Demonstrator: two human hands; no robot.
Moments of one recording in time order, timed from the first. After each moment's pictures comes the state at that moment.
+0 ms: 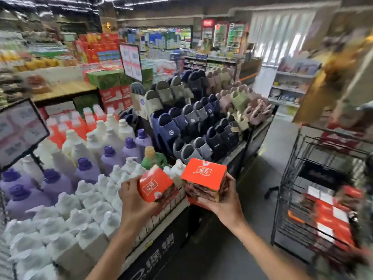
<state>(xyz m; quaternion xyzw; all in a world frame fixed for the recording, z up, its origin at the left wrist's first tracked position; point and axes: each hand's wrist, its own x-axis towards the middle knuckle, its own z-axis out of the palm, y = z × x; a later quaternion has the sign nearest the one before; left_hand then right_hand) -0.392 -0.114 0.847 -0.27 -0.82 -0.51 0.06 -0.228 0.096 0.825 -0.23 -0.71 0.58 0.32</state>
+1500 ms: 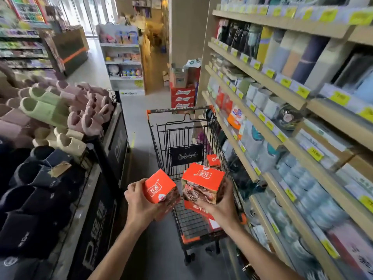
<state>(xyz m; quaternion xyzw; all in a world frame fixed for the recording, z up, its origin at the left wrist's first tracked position) -0.261 0.575 0.778 -0.56 -0.66 -0.44 -0.24 -0.011 0.575 0.757 -0.59 -0.53 0.37 0.49</state>
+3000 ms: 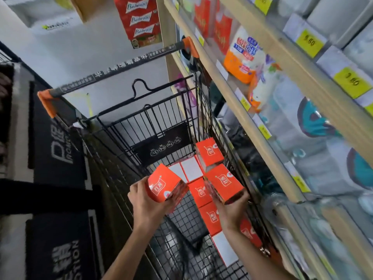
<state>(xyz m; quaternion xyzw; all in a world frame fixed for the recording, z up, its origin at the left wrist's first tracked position) -0.142 0.954 0.574 -0.57 -0.70 -0.26 -0.35 0.073 0.884 0.476 -0.80 -0.18 0.32 0.48</state>
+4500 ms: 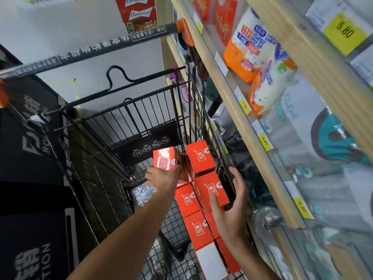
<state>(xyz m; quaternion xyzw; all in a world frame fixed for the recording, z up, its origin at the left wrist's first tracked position) -0.018 1.066 0.468 -0.26 -0.86 -0.19 -0.41 0.119 0.921 0.520 -0.71 -0.43 0.27 0.49</state>
